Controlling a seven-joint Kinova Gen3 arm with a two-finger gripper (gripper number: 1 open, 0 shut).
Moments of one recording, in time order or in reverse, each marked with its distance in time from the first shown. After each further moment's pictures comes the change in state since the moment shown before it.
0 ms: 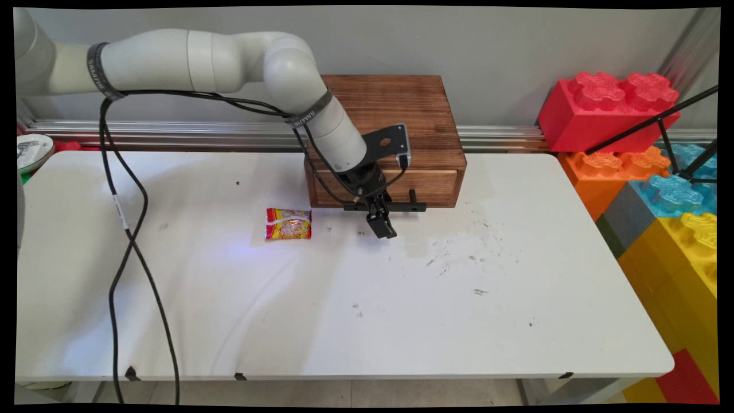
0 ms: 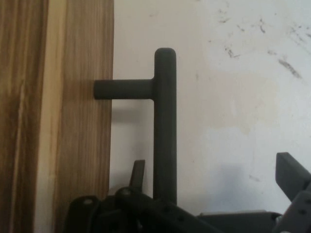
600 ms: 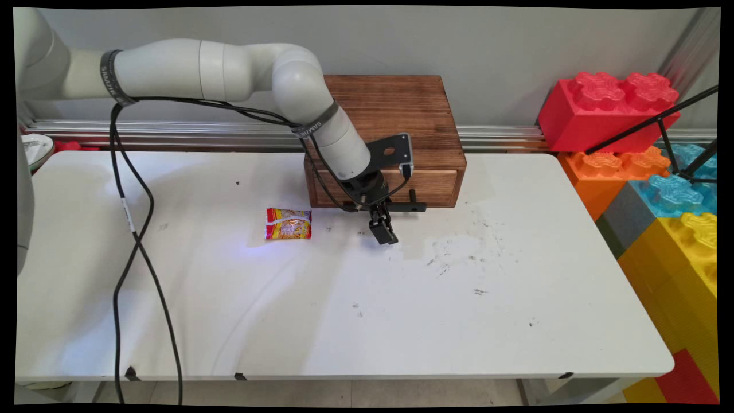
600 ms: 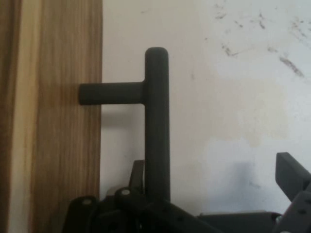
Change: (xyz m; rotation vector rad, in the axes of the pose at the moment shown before) arm 0.000 0.004 0.016 -0.007 -0.006 0.018
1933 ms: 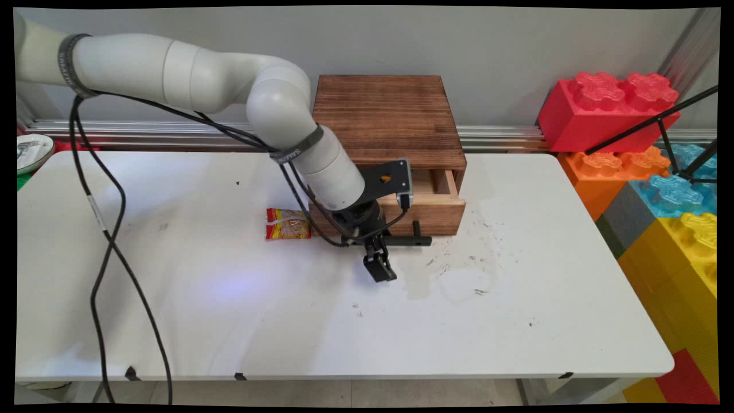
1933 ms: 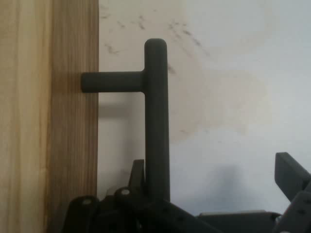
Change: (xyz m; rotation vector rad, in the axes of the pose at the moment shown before) arm -0.001 0.081 -0.024 -0.063 0.002 -0.023
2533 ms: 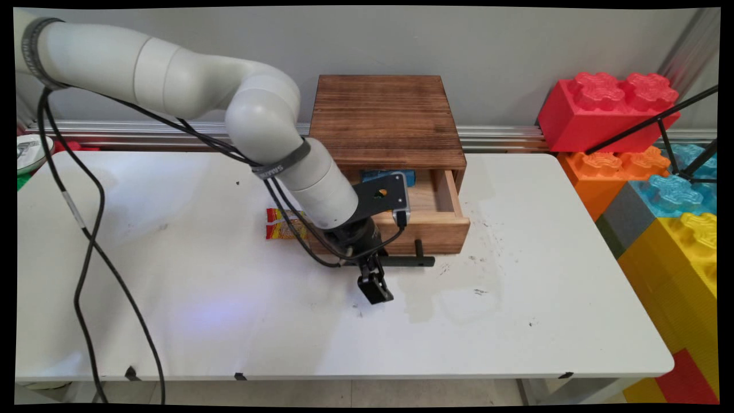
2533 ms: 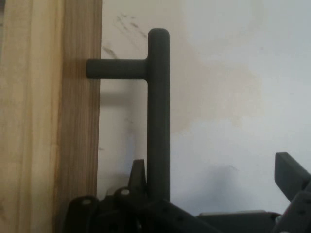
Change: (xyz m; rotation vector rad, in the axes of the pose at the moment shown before) arm -0.004 0.042 -0.013 -0.022 -0.006 -0.029
